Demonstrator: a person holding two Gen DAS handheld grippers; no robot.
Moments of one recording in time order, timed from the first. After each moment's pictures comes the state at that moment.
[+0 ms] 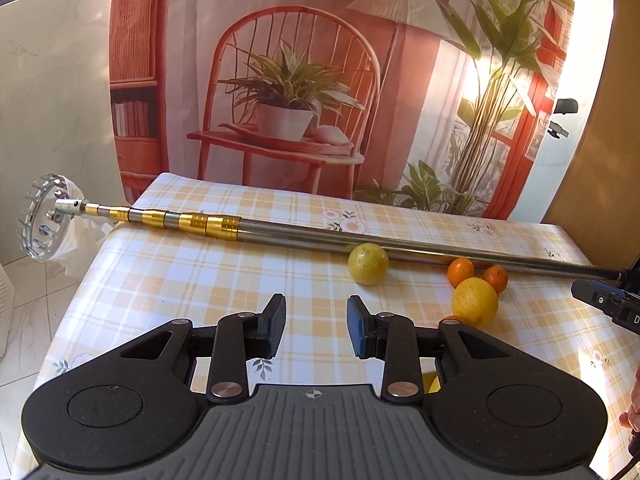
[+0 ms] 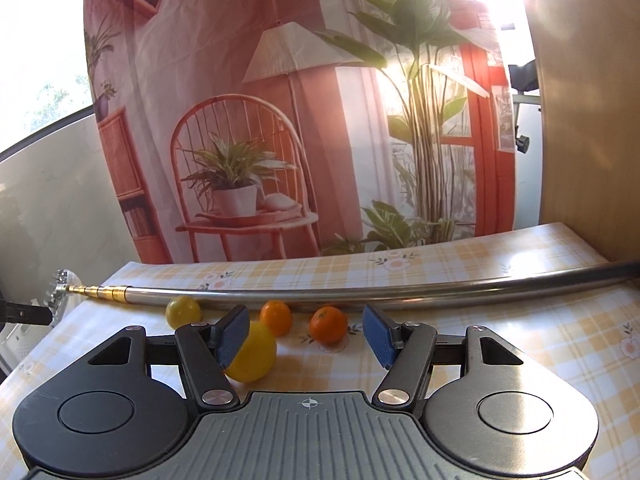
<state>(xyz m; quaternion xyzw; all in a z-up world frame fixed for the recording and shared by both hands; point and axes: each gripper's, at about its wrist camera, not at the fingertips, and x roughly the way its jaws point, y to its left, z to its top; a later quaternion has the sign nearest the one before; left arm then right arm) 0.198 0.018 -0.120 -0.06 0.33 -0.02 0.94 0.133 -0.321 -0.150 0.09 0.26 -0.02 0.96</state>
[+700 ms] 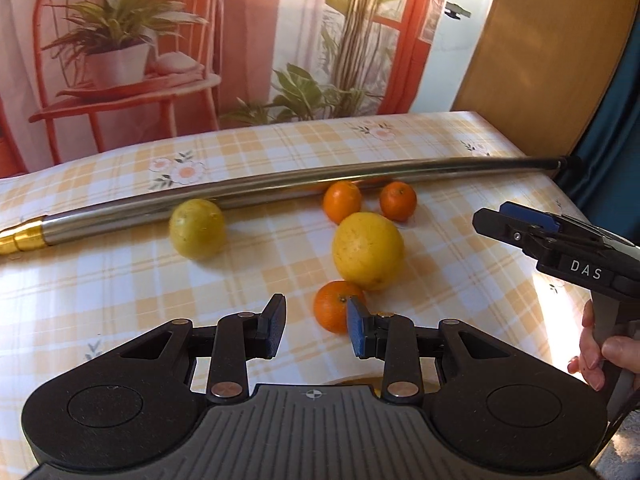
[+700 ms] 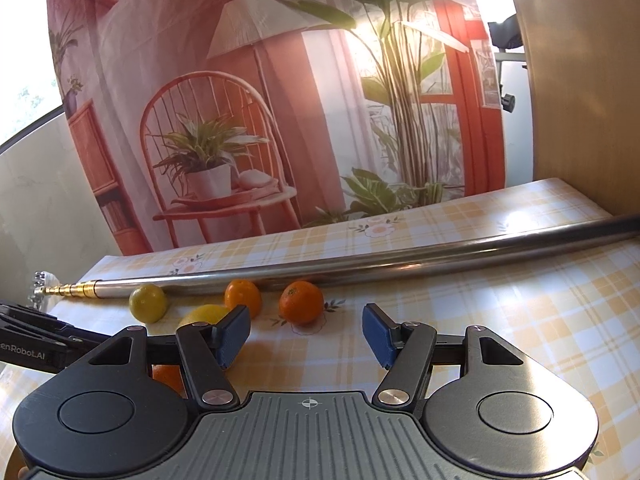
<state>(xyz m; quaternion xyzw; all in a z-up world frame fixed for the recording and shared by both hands) 0.285 -0.074 -0.179 0.02 0.43 -0.20 0.88 0.155 -0.338 -0.192 0.12 0.29 -0.04 0.95</state>
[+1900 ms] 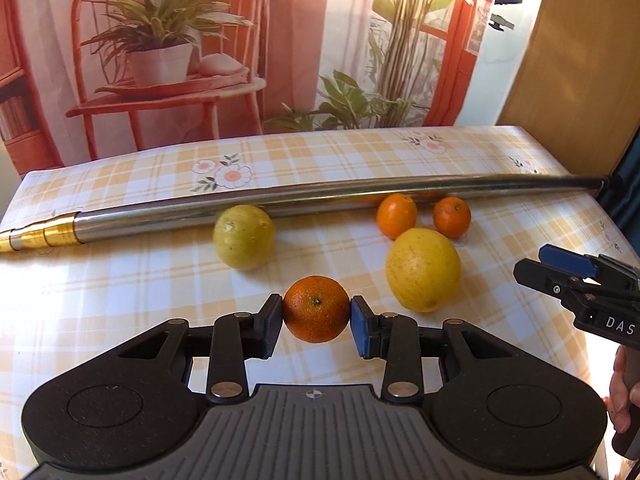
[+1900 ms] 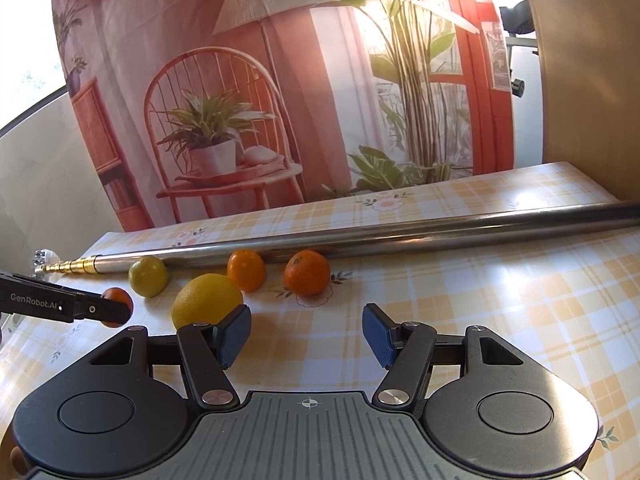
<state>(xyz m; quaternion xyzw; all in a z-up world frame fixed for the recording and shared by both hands) 0.295 -0.058 -0.182 0.02 0.42 -0.13 0.90 0.159 -0.329 -0.204 0.12 0.32 -0.03 0.94</state>
